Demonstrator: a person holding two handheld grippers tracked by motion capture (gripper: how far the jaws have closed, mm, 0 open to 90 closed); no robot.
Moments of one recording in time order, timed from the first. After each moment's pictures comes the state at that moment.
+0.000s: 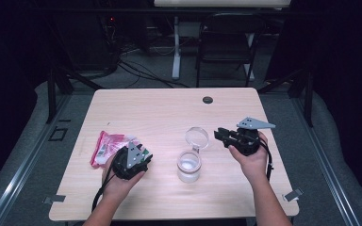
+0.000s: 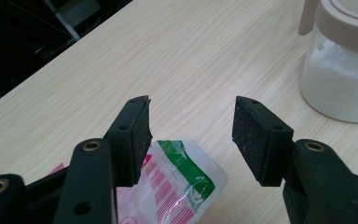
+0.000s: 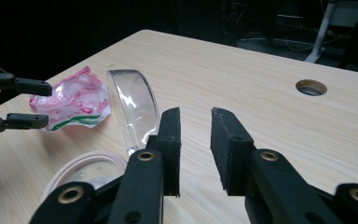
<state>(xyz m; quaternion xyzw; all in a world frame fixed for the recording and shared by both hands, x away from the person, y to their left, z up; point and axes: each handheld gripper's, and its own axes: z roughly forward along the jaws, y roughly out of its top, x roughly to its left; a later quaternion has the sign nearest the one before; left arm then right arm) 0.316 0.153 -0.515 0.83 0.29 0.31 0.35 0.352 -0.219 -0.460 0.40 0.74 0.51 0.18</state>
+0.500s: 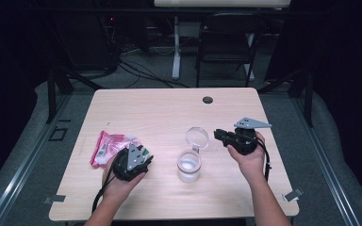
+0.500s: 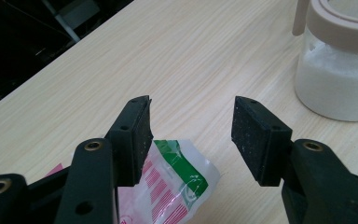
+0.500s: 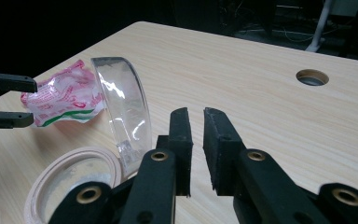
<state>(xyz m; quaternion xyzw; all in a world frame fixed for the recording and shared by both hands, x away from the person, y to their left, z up) 0.311 0.152 -0.515 0.83 0.29 0.31 0.35 0.360 -0.216 -0.470 0.41 0.74 0.50 0.17</state>
